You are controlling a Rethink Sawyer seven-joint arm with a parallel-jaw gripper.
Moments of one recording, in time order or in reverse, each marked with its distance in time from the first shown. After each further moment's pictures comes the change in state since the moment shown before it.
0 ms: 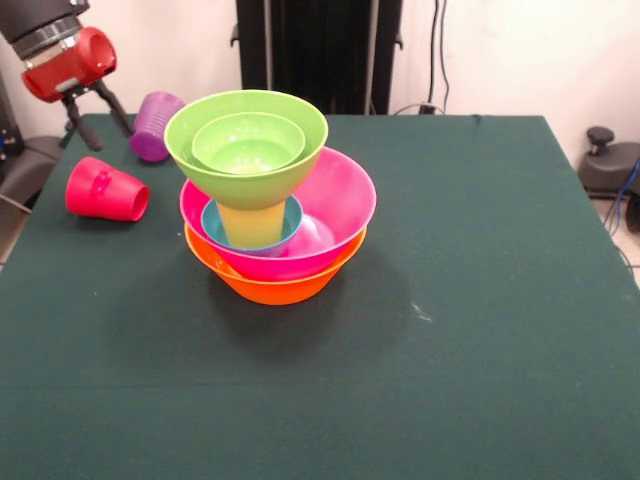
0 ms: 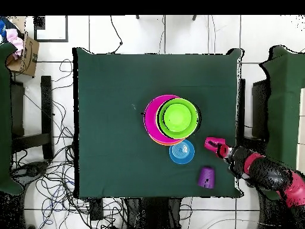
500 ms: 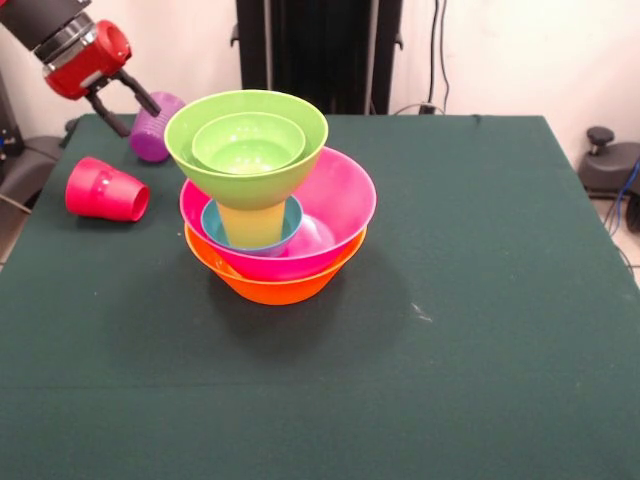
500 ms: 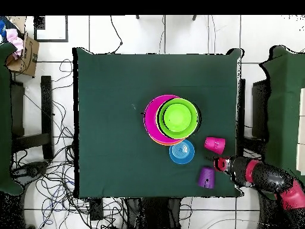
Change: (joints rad) arm -0.057 0.091 0.000 -0.028 0.000 0.221 -0.183
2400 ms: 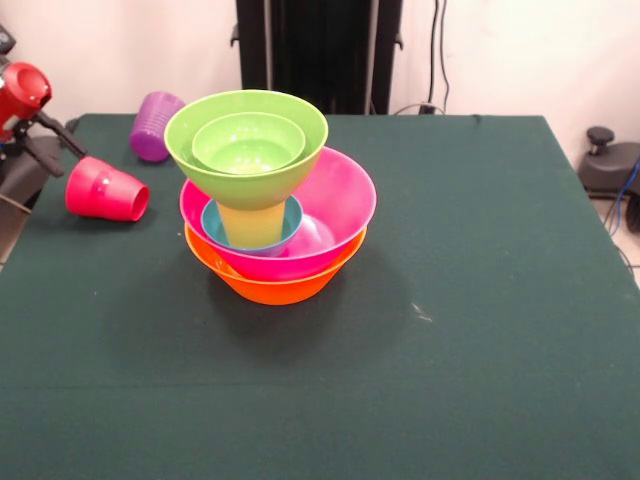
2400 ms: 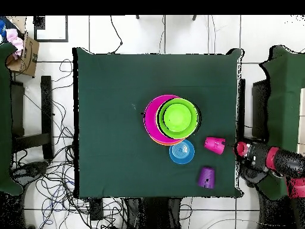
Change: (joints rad) arm 0.026 0.145 0.000 -0.309 0.065 0.152 -0.010
